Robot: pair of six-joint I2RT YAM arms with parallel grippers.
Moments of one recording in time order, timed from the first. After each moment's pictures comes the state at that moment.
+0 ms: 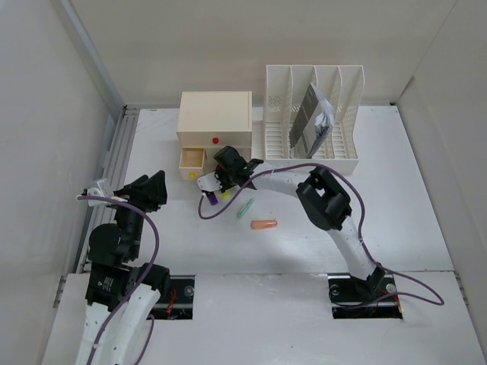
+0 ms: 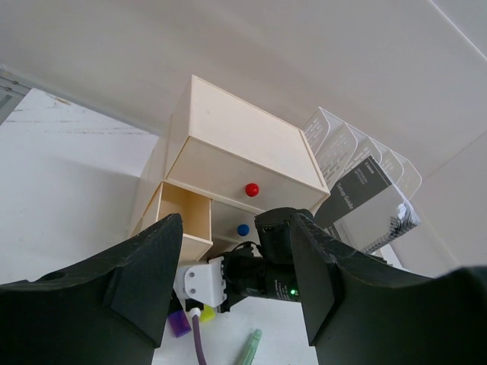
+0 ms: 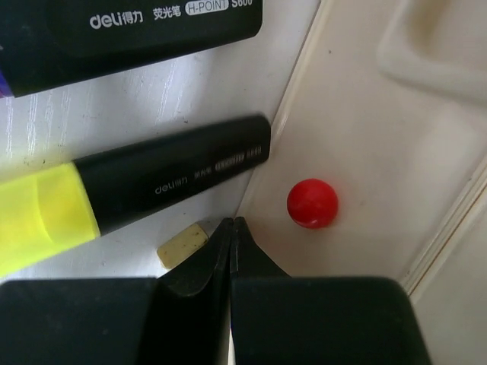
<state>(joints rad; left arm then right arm) -0.27 0.21 0.65 -0.26 -0.22 -0.54 0.86 2.30 1.75 -0.31 0.04 -1.25</state>
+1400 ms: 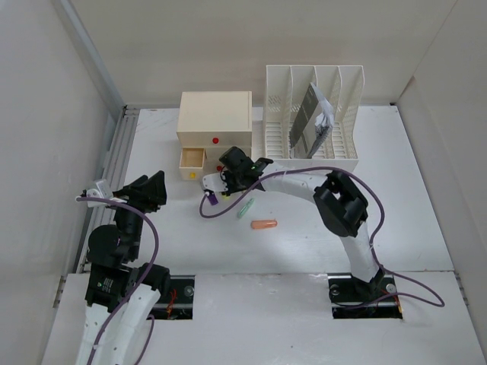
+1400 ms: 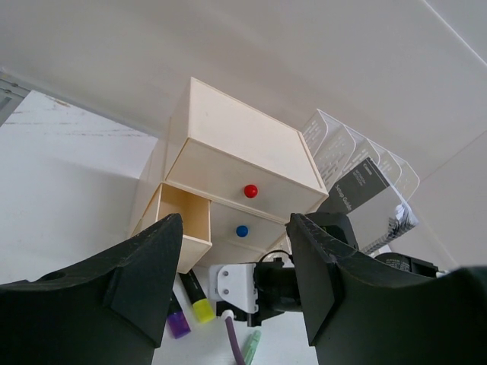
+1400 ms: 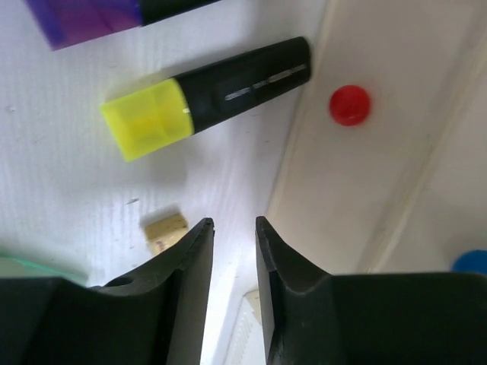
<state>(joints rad) -0.27 0.21 0.65 -0.26 -0.22 -0.54 0.88 2.12 1.63 -0.44 0.04 -1.04</state>
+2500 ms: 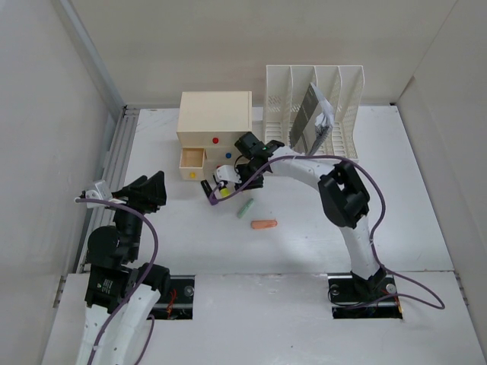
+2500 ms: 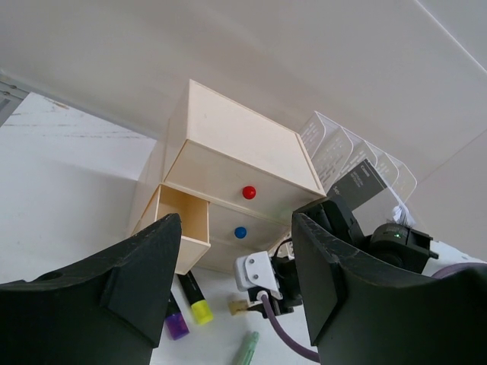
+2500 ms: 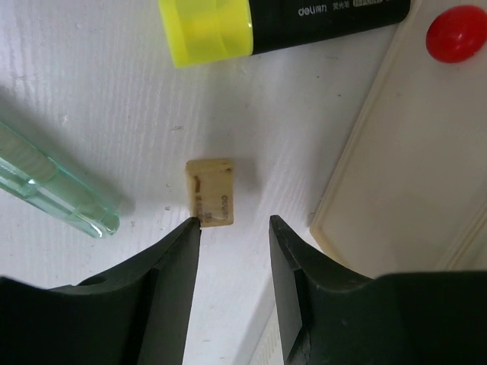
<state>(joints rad) -0.27 0.20 0.65 -0.26 -0.22 -0.54 0.74 2.17 1.74 -0.72 -0.25 -1.13</state>
